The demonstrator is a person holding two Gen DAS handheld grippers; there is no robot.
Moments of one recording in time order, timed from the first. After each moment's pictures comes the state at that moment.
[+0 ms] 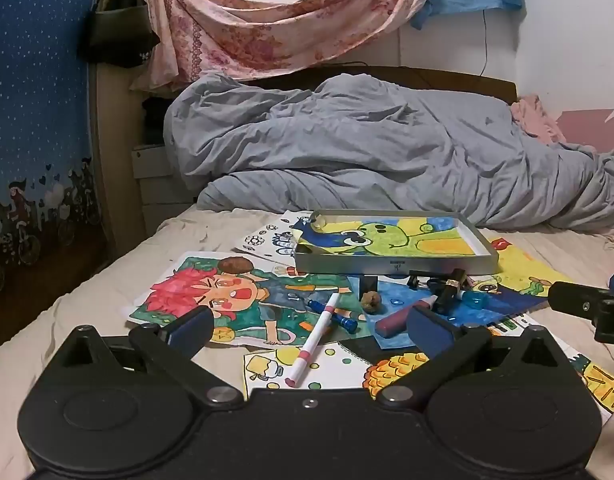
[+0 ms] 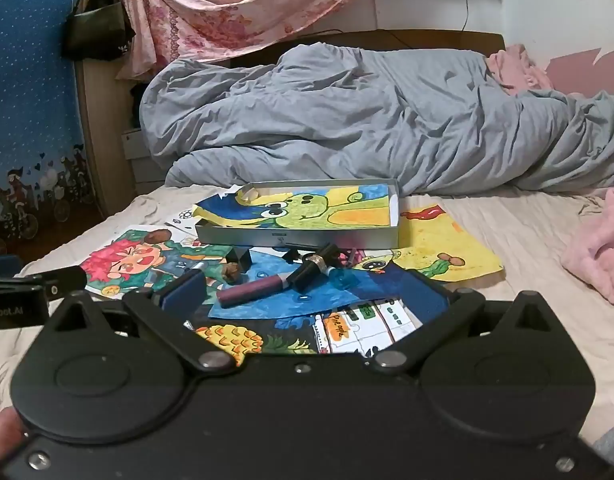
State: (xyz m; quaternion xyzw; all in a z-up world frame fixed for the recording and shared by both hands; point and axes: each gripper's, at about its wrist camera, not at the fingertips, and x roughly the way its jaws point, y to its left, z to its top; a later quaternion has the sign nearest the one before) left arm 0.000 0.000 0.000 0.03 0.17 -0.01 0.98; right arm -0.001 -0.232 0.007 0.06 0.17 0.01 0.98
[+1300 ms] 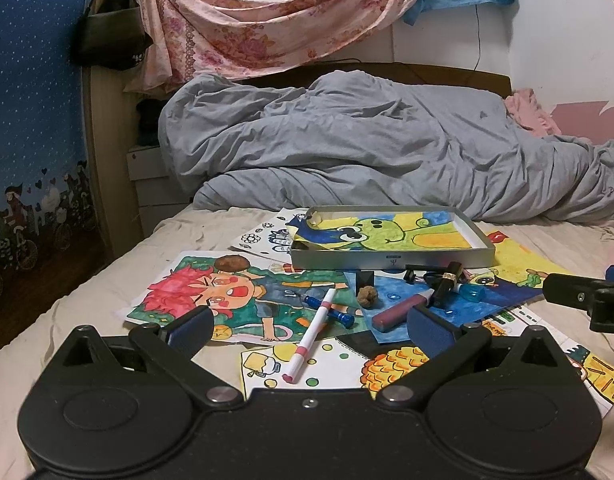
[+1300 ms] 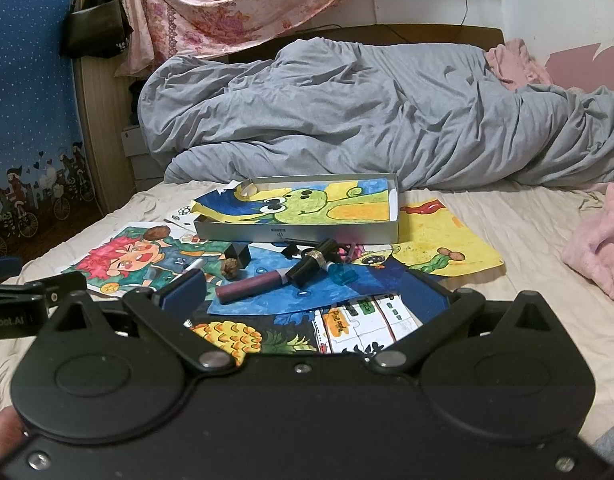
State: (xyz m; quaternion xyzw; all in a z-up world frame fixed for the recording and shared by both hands) left arm -0.003 0.000 -0.005 0.04 0.18 -0.01 0.98; right arm -0.001 -0.232 0.004 0.07 0.17 0.01 0.98
